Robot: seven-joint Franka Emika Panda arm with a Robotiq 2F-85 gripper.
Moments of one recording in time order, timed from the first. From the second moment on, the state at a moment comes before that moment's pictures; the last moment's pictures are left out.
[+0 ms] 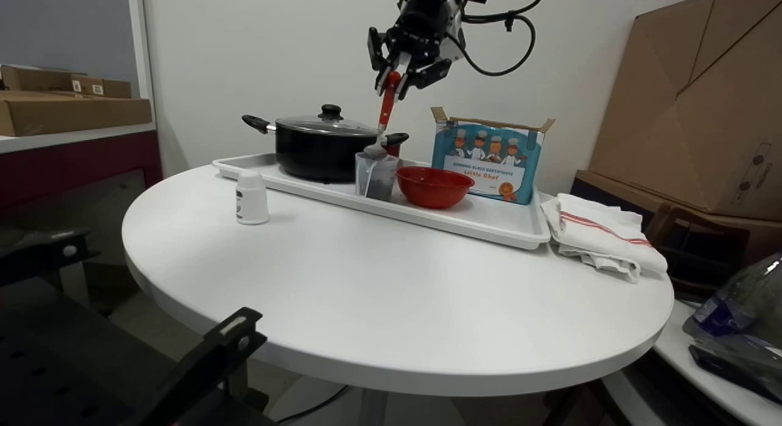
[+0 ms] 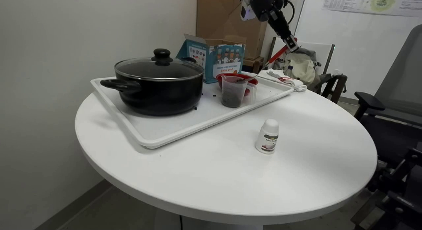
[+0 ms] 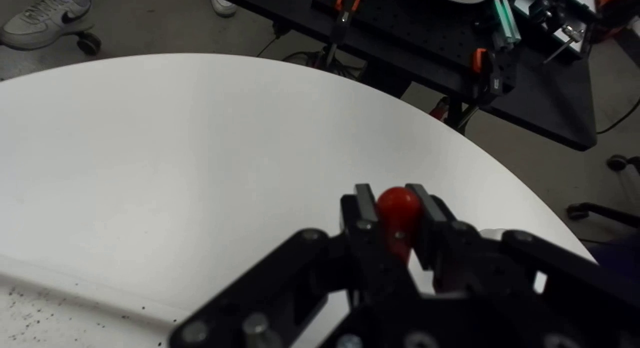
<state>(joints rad) -0.08 0.70 0.02 -1.37 -0.15 1.25 -0.44</state>
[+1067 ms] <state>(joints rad) -0.09 0.81 0.01 -1.10 -0.15 1.16 -0.42</state>
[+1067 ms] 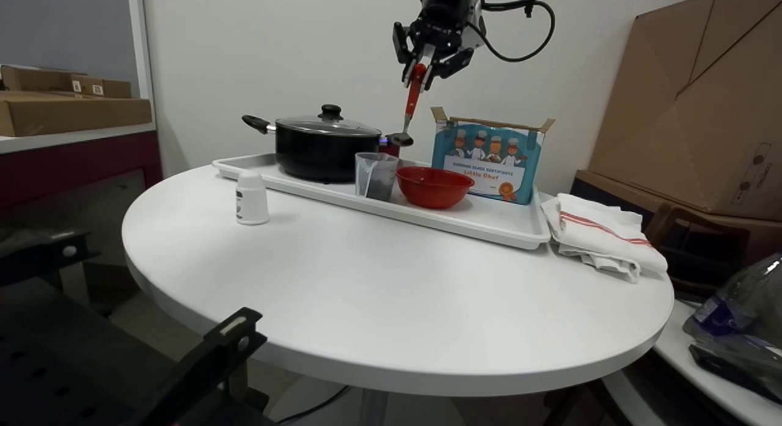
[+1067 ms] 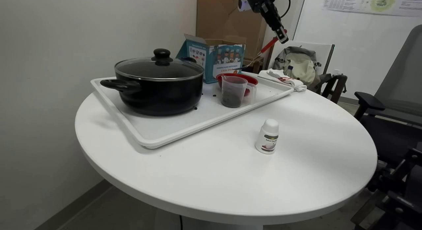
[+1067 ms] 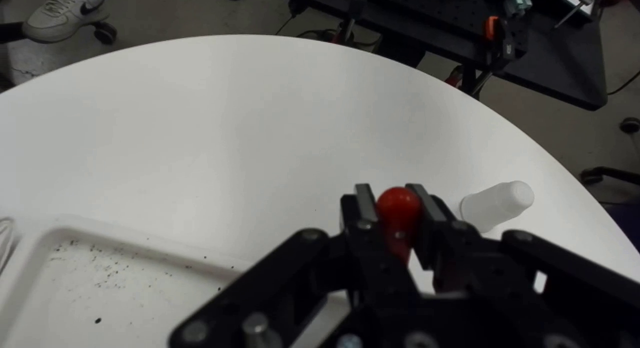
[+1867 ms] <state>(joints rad) -0.15 0.81 -0.03 -1.07 -0.17 1.28 -0.41</state>
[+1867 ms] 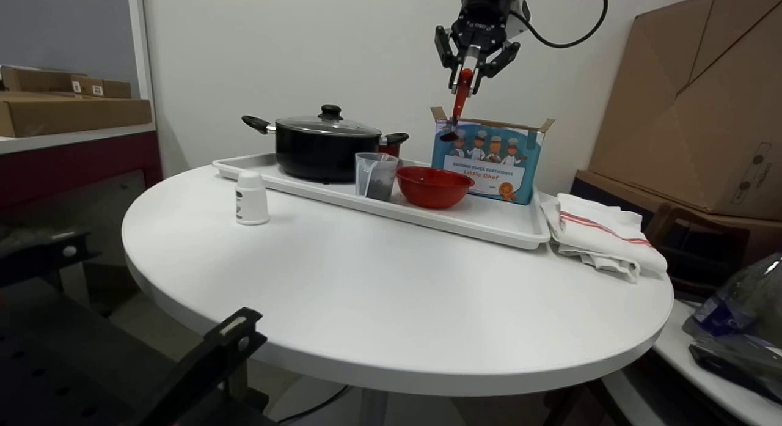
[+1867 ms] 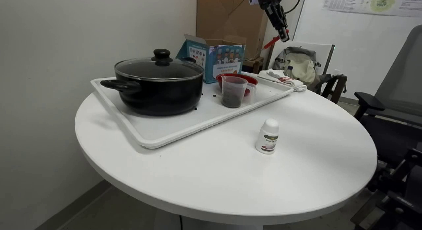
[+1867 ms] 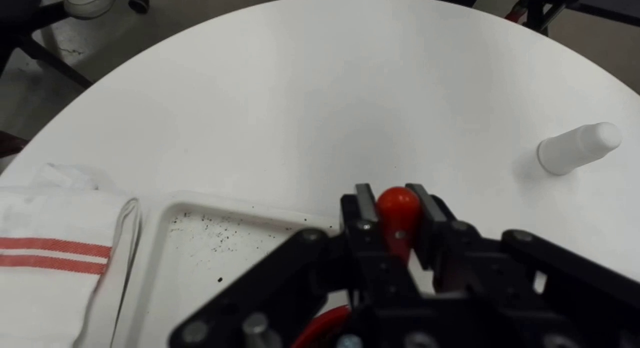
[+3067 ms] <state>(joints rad) -0.15 1.09 -0.02 -0.84 -0.17 1.30 -0.44</state>
